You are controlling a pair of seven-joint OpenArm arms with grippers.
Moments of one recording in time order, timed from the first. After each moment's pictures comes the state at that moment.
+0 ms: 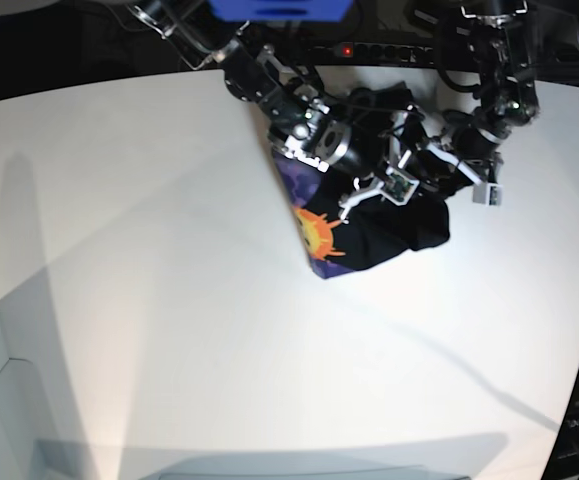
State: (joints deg) left arm 18.6 -15.3 -19.2 88.3 -35.2 -30.1 33.4; right arm -0.8 -8.6 -41.2 81.1 -1.8 20.6 -12.8
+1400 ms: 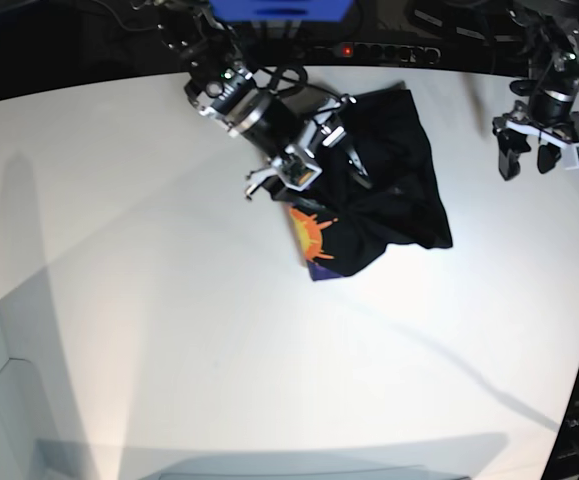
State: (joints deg) left arm 27.6 -12.9 -43.7 98.6 -35.7 -30.5 33.6; right arm -17.8 -0.8 -27.3 100.2 -1.4 20.3 -7.7
